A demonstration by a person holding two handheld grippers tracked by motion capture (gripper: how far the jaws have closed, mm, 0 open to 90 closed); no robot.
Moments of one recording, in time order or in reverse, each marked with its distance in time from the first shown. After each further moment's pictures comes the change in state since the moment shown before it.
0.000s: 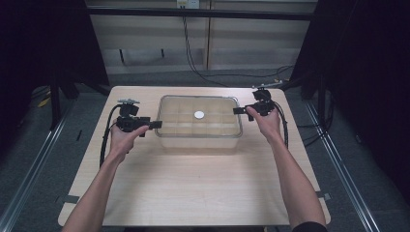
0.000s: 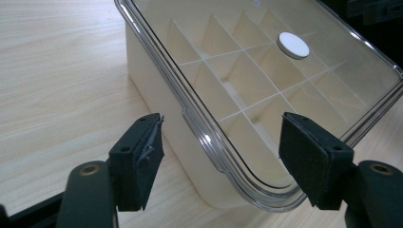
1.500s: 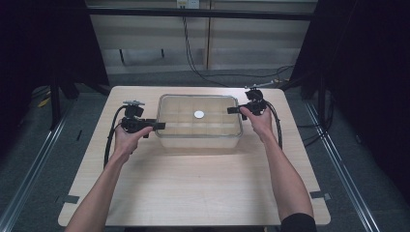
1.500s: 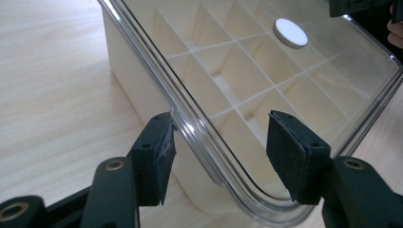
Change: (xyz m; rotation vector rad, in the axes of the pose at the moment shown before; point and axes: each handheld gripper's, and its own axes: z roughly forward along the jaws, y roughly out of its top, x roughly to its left) left arm -0.005 -0.001 0.011 0.016 -0.020 0.014; right arm 0.000 0.003 0.027 0.003 0.021 -0.013
